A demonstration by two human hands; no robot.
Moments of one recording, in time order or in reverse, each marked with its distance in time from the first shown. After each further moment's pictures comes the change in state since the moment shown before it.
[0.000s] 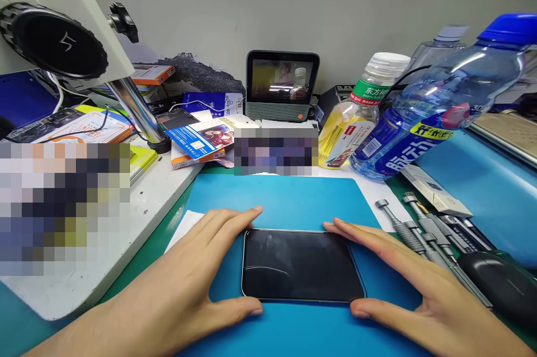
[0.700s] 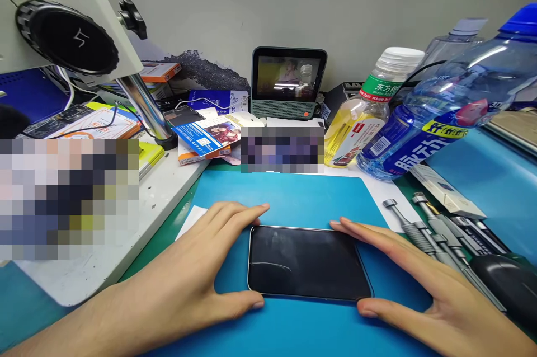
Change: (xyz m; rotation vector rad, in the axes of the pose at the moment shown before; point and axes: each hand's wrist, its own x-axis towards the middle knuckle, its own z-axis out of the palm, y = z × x) left_hand 0.003 -0.005 -0.003 -0.060 -0.051 0.006; right_hand 0.003 0.002 0.000 -0.012 0.017 -0.044
